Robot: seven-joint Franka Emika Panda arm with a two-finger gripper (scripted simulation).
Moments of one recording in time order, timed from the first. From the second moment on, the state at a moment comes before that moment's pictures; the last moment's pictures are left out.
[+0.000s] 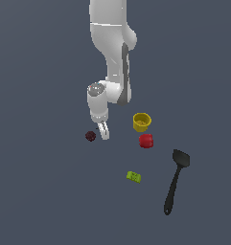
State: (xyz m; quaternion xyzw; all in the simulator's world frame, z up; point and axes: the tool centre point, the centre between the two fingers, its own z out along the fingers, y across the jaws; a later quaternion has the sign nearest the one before) arm -0.117 -0.077 0.013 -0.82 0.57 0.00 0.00
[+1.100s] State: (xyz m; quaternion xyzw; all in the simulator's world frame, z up) arm -0.107 -0.071 0.043 -0.82 0.57 0.00 0.00
